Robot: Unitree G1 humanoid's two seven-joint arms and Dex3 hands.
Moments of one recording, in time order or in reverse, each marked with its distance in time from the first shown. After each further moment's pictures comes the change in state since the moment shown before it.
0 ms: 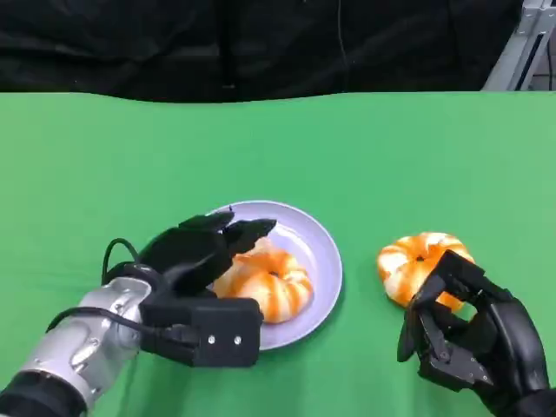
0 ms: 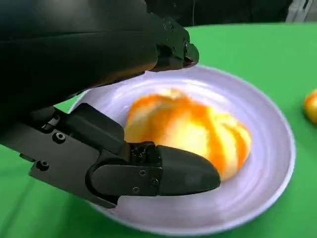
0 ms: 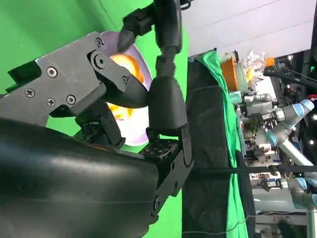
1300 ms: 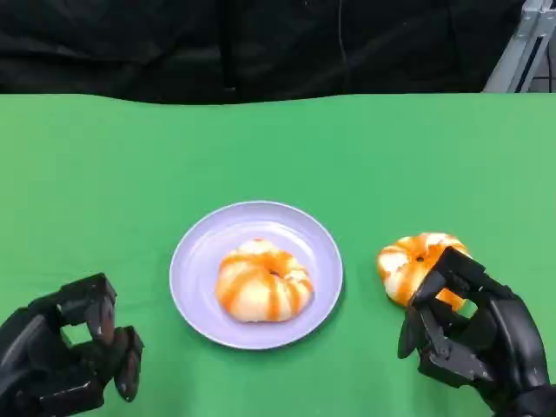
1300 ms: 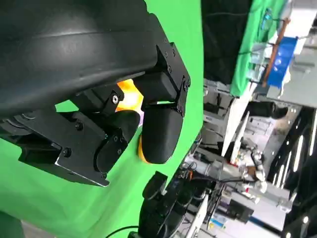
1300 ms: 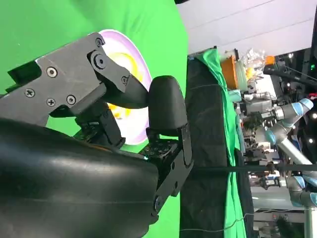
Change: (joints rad) left arm 0.681 -0.012 0.664 -0.701 -1.244 0.527 -0.626; right arm -0.005 -0.002 0.001 -0.011 -0.007 0.021 -0.019
